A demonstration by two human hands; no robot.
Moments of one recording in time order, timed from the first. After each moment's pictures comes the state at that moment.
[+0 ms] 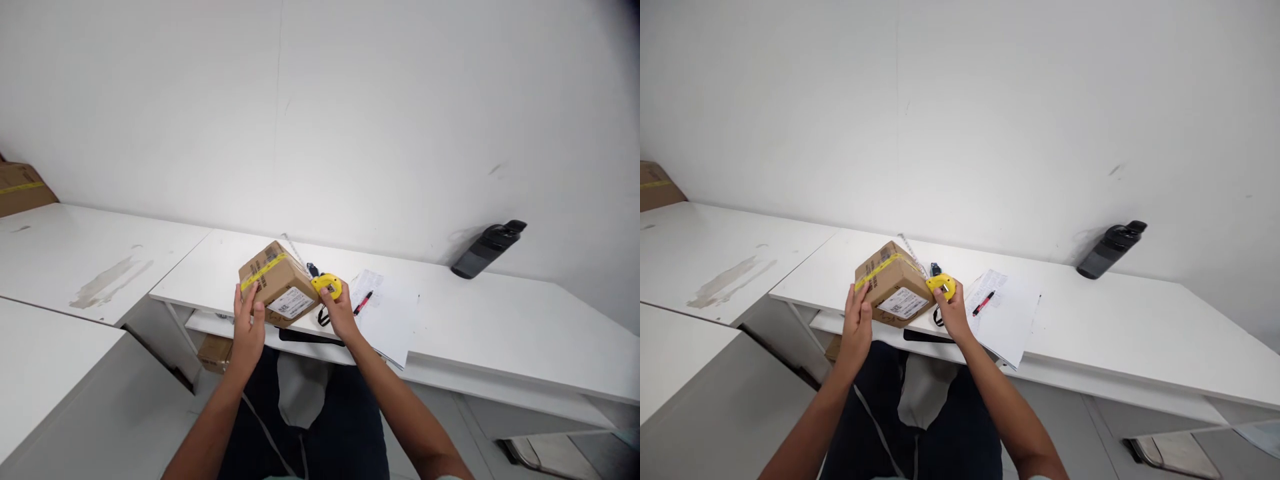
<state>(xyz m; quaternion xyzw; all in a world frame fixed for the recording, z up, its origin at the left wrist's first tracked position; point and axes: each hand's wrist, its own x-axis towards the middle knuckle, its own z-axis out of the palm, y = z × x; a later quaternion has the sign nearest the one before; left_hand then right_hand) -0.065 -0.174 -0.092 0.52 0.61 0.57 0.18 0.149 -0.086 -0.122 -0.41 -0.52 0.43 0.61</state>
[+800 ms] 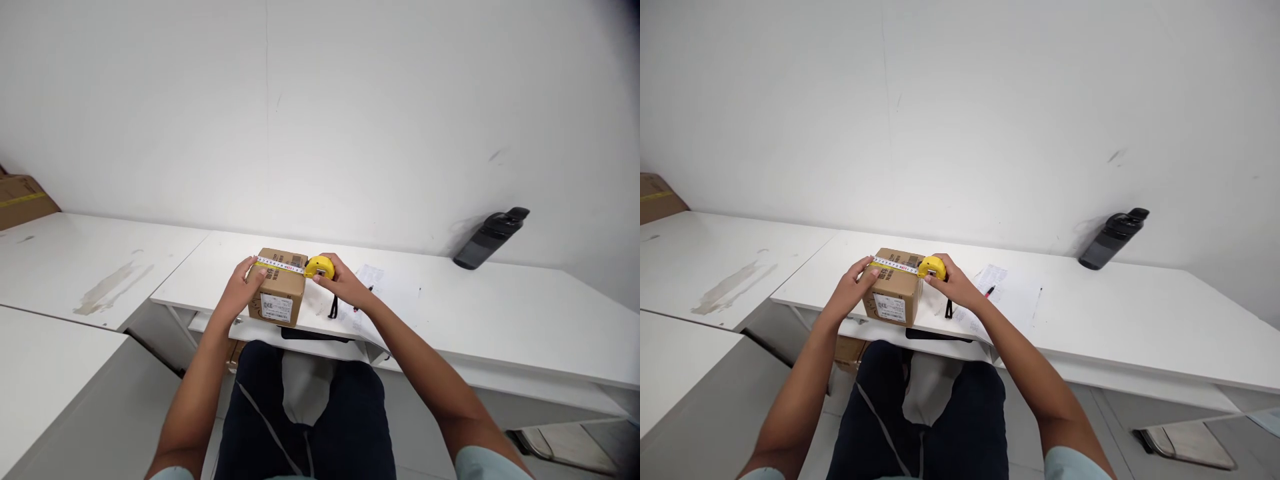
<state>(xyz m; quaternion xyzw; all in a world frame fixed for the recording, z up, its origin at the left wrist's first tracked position) -0.097 -0.119 -0.023 0.58 0.60 0.48 0.28 0.182 -0.067 -0.033 -0.33 -0.76 0.38 0.40</state>
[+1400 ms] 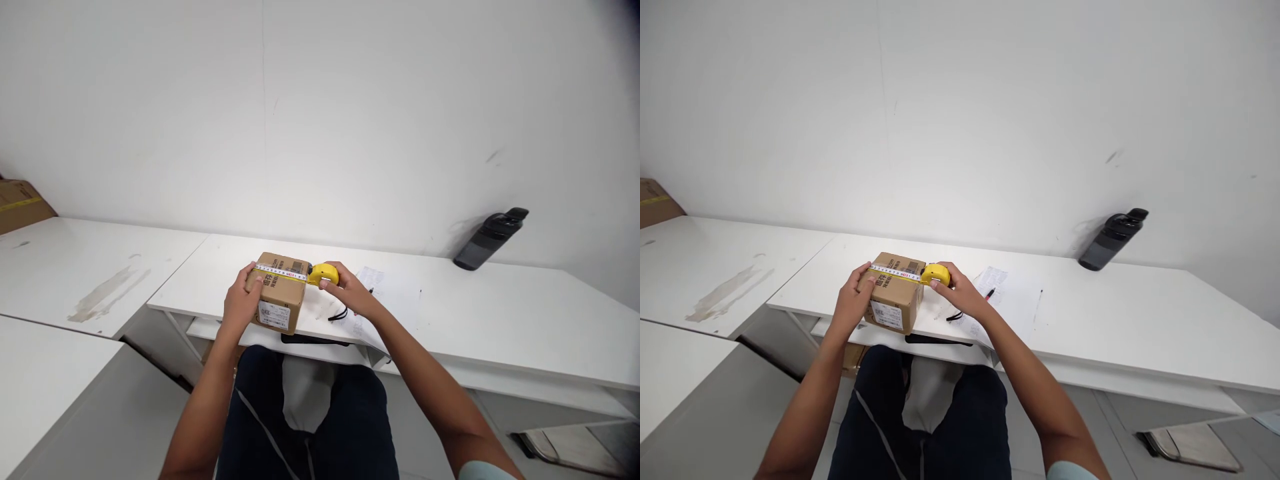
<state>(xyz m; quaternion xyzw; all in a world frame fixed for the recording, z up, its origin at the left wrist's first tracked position) -0.087 -0.121 -0.041 0.56 0.65 0.47 0.18 0.193 -0.071 -0.041 -0.35 -0.75 0.38 0.41</state>
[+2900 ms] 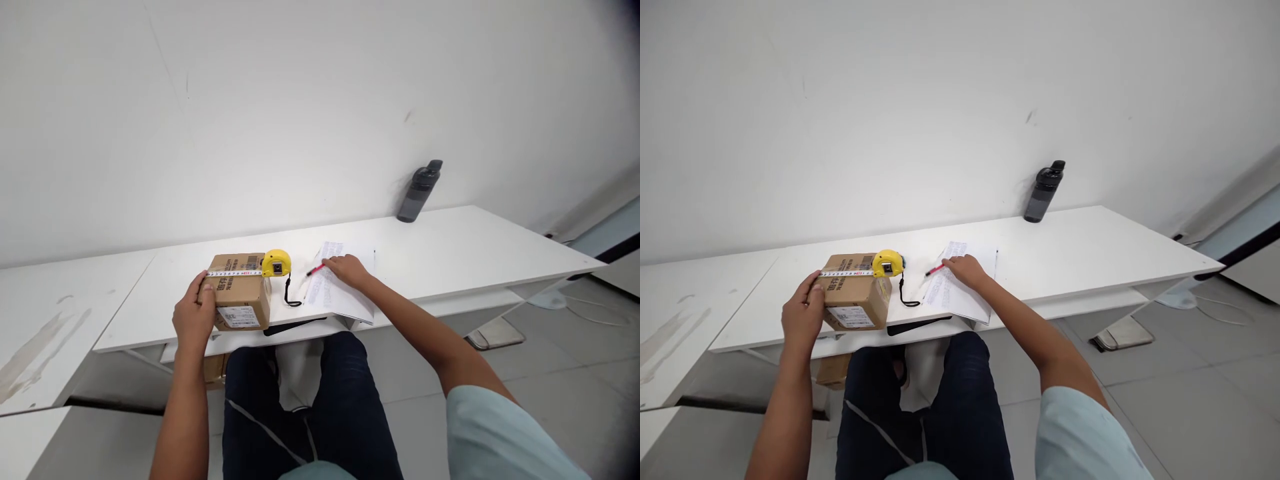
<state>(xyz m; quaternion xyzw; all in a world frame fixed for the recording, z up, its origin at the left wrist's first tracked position) -0.094 -0.104 -0.039 0.56 0.71 0.42 0.05 0.305 -0.027 -0.110 -0.63 -0.77 0.00 0.10</state>
